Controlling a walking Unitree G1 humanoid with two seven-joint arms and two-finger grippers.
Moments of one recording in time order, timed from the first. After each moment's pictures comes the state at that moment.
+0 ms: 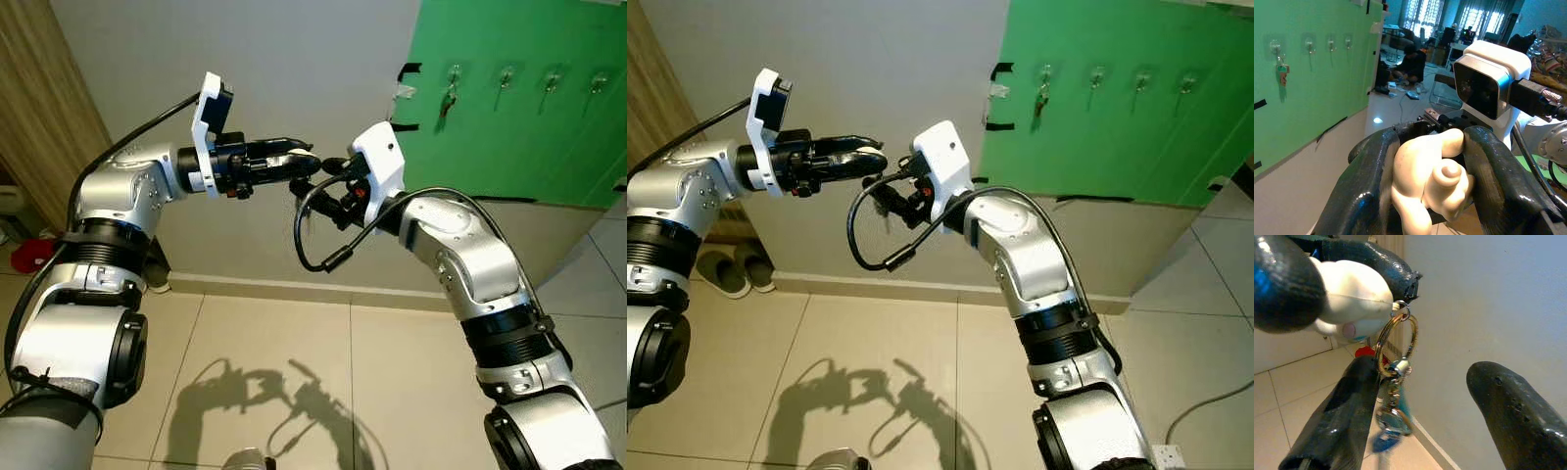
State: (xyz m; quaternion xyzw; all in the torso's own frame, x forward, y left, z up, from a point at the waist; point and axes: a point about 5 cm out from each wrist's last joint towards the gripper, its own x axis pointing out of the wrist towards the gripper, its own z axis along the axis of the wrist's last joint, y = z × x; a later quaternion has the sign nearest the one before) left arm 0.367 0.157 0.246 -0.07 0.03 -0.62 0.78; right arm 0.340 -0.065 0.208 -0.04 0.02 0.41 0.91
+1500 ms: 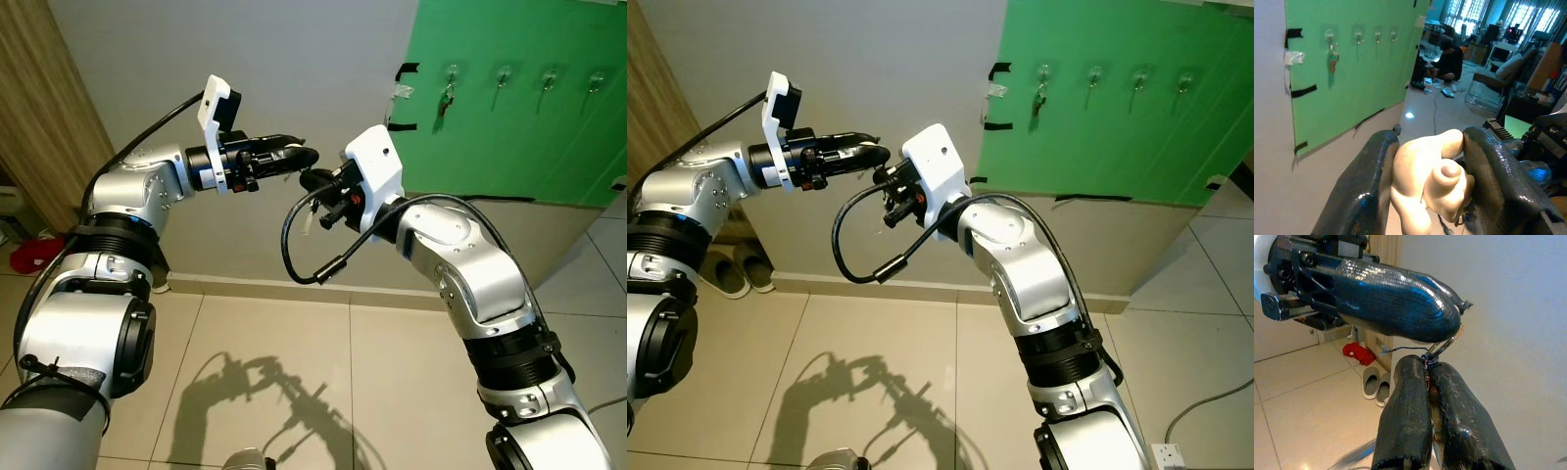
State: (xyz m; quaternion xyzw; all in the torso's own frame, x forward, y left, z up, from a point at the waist) left arm 0.383 0.156 0.235 -0.06 0.05 -0.54 0.84; right arm 0.322 -0.060 0.212 -0.07 0.02 0.39 0.92
